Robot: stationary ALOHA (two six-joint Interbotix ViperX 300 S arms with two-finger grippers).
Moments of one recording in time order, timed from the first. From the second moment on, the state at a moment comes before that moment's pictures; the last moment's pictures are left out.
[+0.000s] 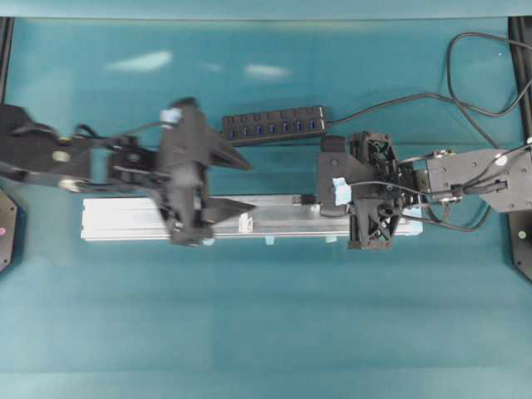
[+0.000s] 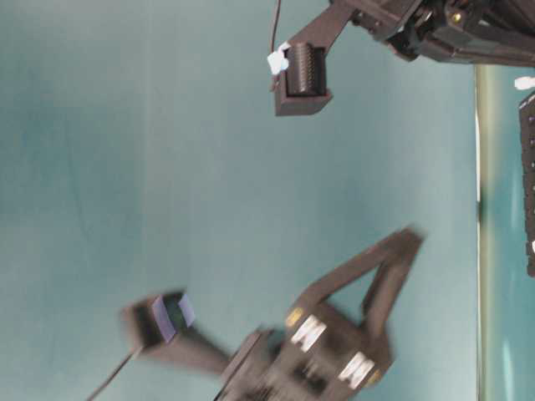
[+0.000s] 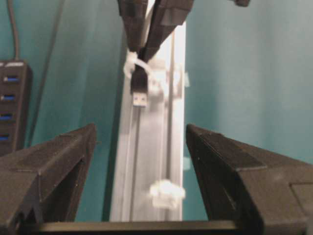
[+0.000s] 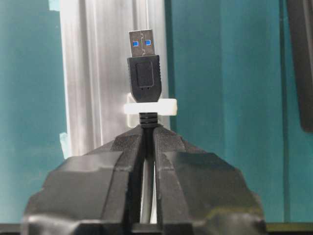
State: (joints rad) left arm 0.08 -0.06 0.65 0.01 -0.05 -0.01; right arm -0.07 -0.05 0.78 -0.31 0.29 0.19
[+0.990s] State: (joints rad) left arm 0.08 0.27 0.45 0.01 -0.05 0.00; right arm -0.07 -0.05 0.78 -0.30 0.23 0.19
